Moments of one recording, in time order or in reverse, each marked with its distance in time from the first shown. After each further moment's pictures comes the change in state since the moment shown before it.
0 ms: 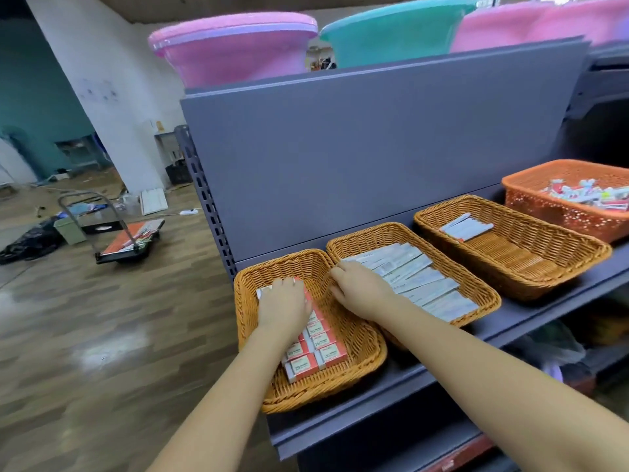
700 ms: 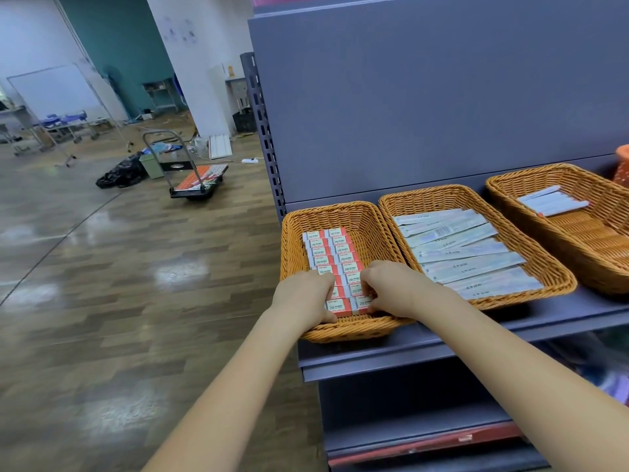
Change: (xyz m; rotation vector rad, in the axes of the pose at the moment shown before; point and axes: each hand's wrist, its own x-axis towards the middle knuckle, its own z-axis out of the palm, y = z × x) left_hand -0.084 -0.012 -0.011 -0.120 -0.263 0.010; right_hand -0.042 -0.035 0.006 -0.038 -0.354 -0.200
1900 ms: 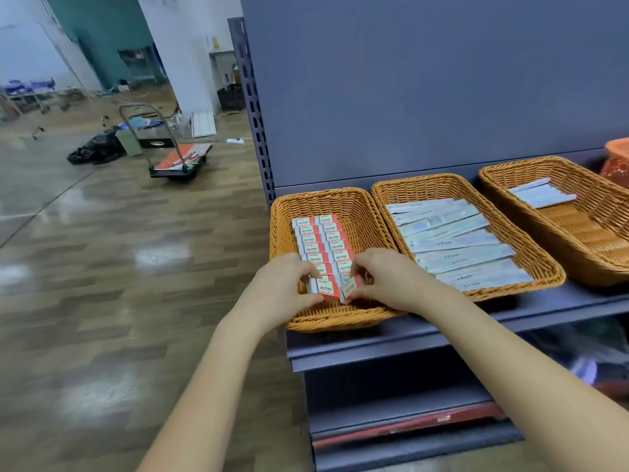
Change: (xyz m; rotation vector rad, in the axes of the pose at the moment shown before) left_hand -0.022 -0.017 -0.003 -0.319 0.151 0.044; right_hand -0.012 -0.002 -0.002 0.188 0.095 0.031
